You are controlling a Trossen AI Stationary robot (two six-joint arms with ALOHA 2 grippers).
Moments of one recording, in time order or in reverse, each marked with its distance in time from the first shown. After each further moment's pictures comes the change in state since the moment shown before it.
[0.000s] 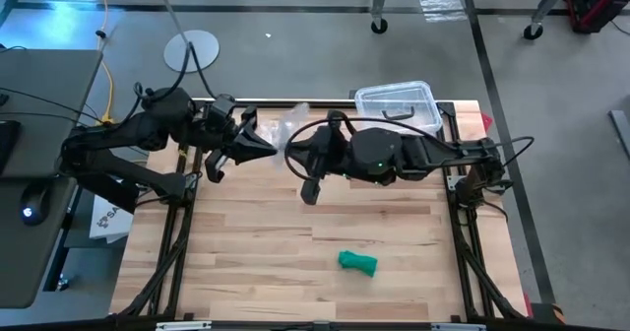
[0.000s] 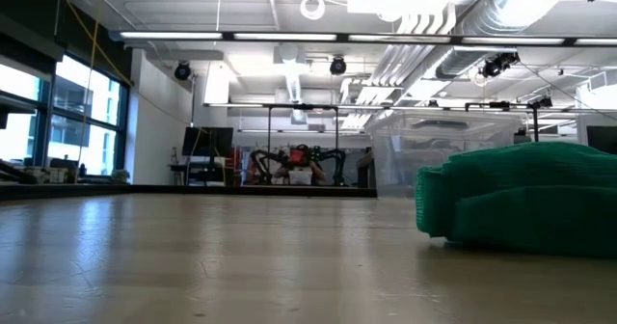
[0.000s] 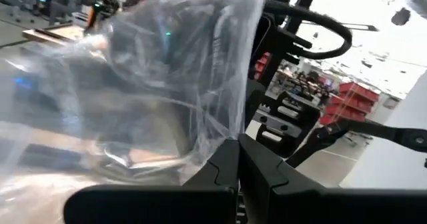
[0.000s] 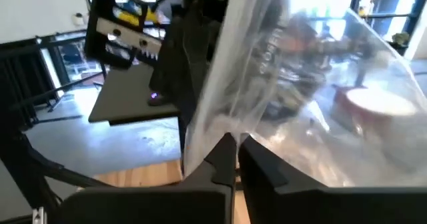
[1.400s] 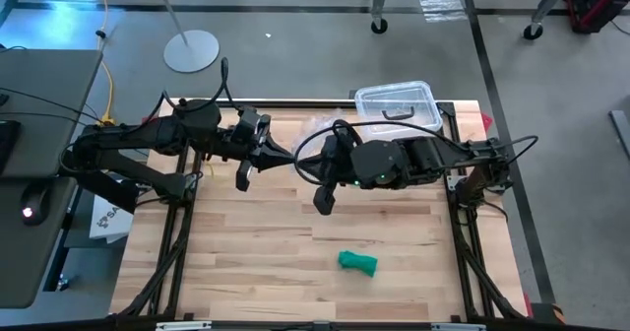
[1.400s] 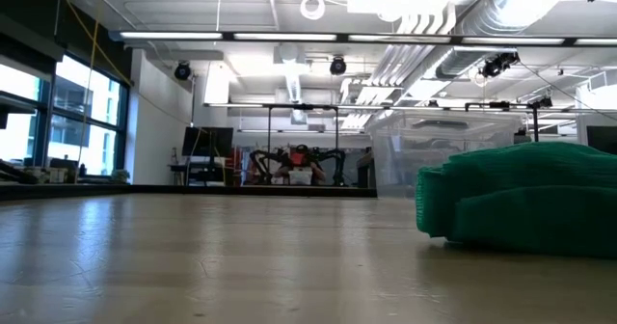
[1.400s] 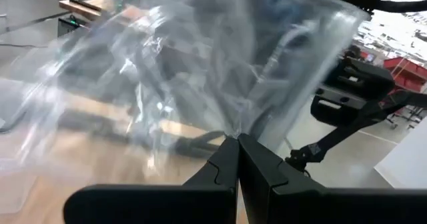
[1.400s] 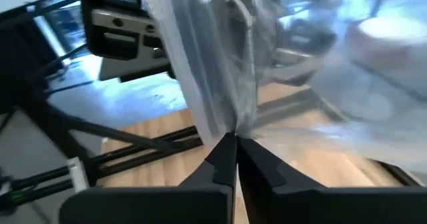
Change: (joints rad) left arm -0.041 0.094 0.000 -0.064 -0.111 0.044; right arm 0.036 -0.034 0.000 -0.282 -0.011 0.242
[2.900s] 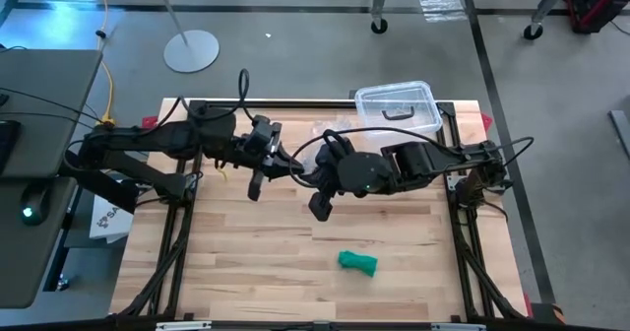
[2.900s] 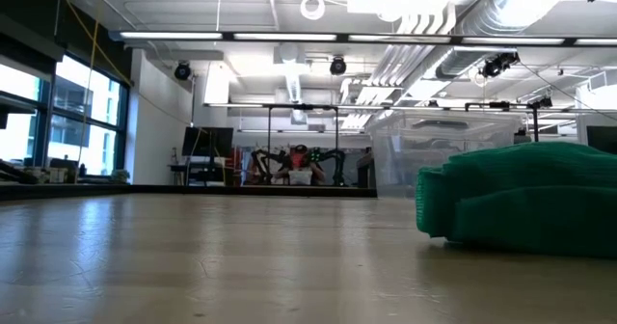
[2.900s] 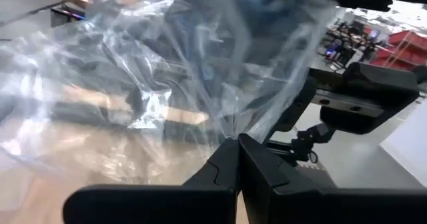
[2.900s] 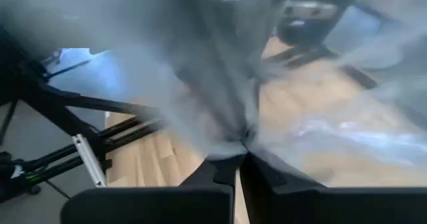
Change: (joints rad) left arm -0.015 0.071 0.001 0.007 0.001 0.057; right arm 0.008 0.036 0.000 -0.126 -0.038 0.186
